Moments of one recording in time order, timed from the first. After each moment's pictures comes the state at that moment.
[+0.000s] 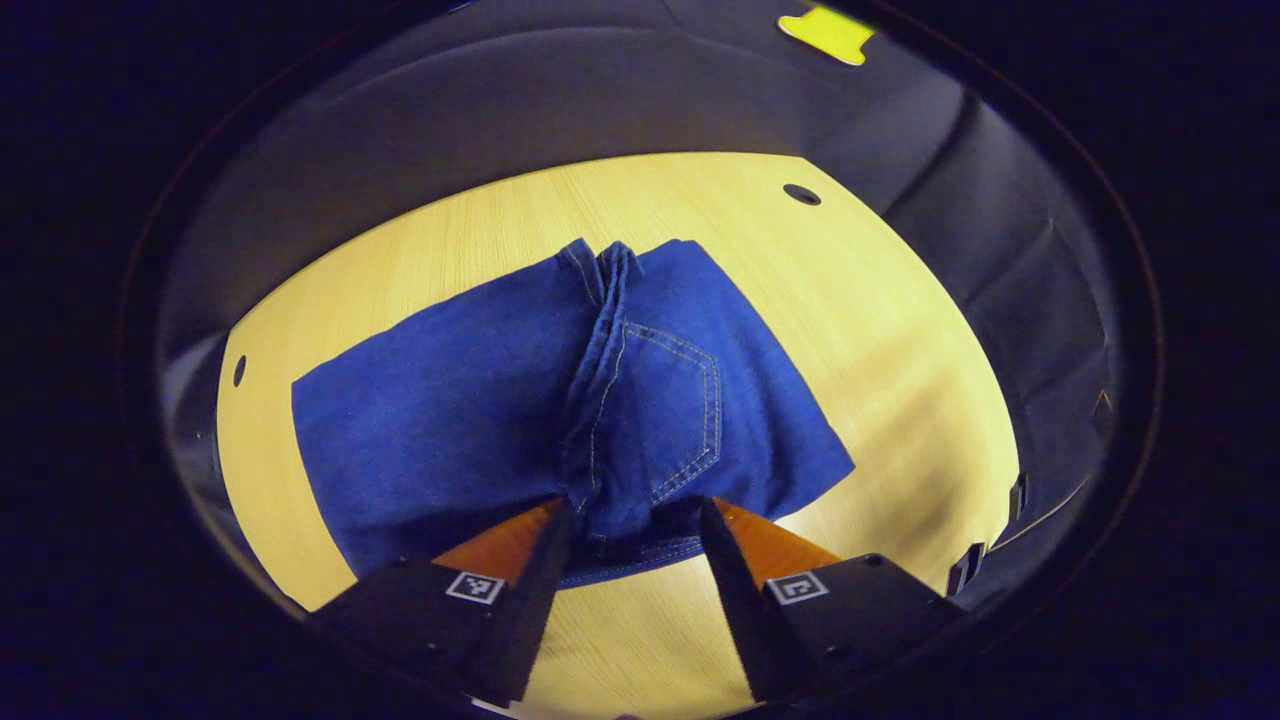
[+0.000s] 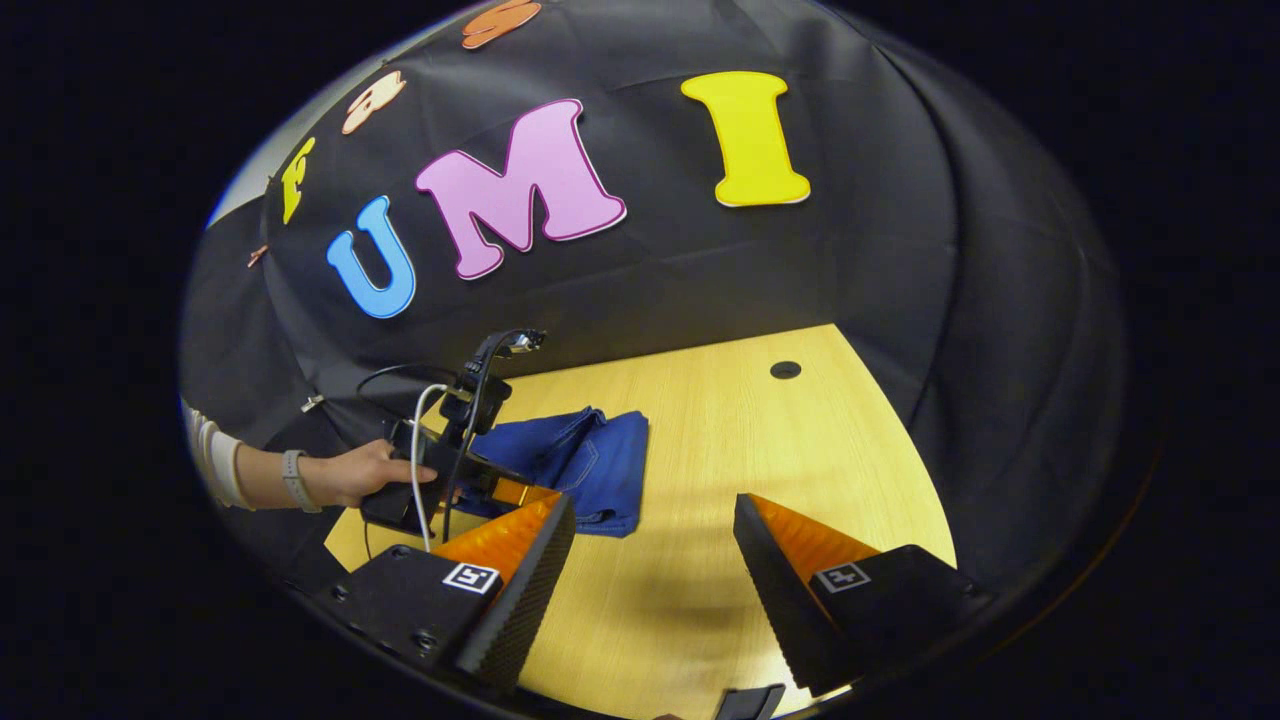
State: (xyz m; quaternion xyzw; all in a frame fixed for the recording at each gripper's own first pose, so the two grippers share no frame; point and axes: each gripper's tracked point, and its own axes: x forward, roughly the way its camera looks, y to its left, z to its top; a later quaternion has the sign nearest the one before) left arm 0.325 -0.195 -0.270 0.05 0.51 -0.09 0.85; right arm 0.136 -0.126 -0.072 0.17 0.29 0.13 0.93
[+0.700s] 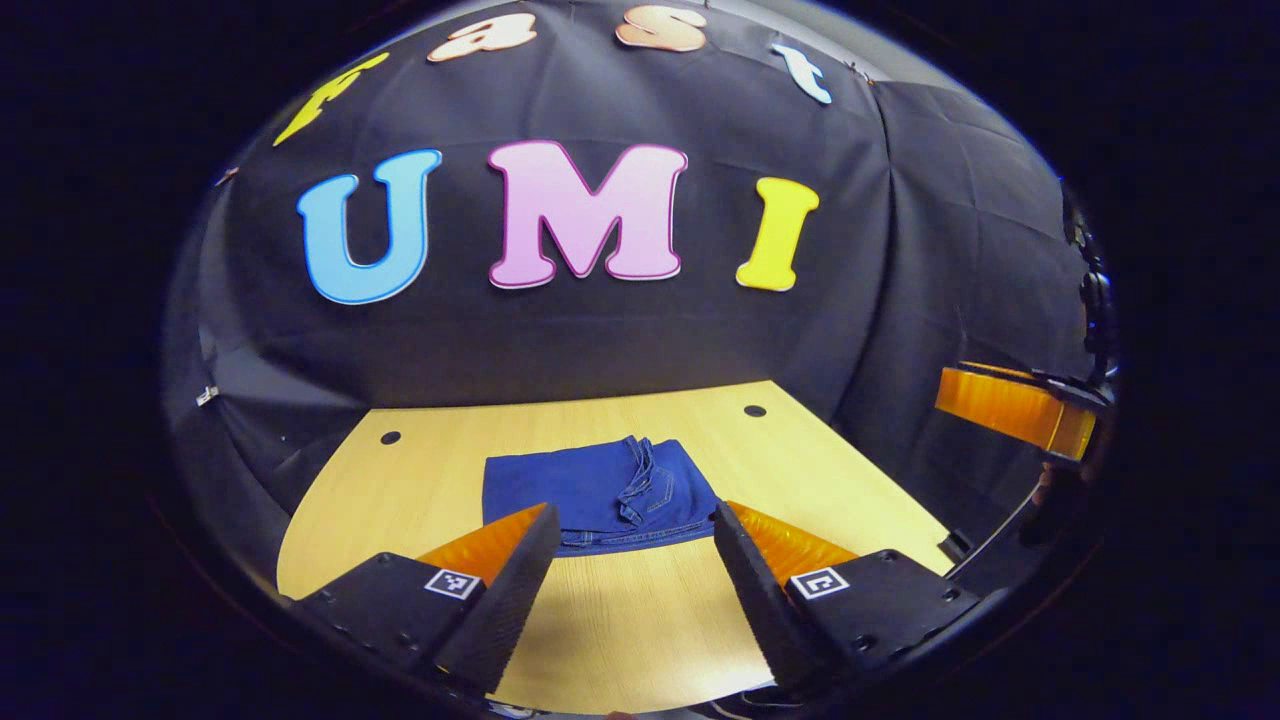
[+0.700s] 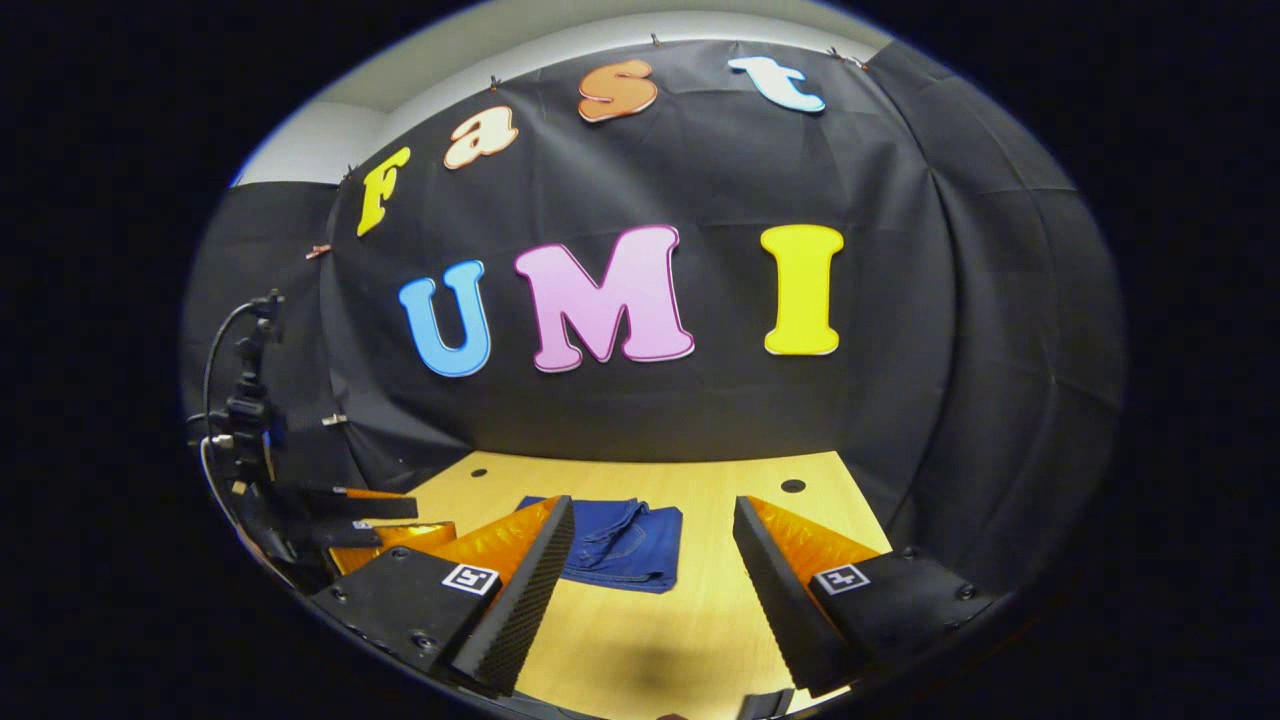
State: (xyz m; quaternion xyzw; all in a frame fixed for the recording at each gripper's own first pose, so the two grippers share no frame) left arm 0.096 -0.181 -0.036 -0.01 0.16 -0.03 0.99; right arm 0.052 -0.082 0.100 0.12 0.12 0.13 0.98
